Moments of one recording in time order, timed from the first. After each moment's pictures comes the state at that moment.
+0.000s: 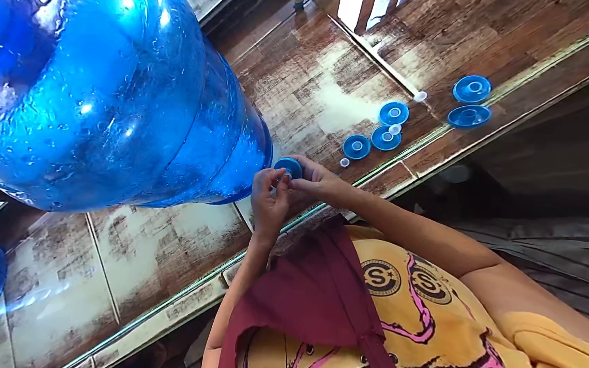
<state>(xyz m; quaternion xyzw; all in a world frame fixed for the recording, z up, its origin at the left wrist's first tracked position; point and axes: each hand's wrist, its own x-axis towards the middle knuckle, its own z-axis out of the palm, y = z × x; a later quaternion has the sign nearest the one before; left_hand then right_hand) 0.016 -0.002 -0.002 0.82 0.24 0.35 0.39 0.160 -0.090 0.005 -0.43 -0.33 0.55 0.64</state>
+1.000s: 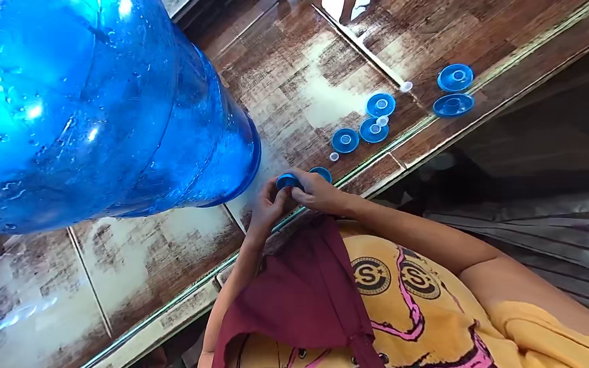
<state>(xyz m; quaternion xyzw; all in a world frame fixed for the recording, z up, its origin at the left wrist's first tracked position) 0.009 -0.006 -0.018 0.69 0.29 0.13 0.65 0.150 -0.111 -0.007 -0.64 -0.47 0.38 0.47</state>
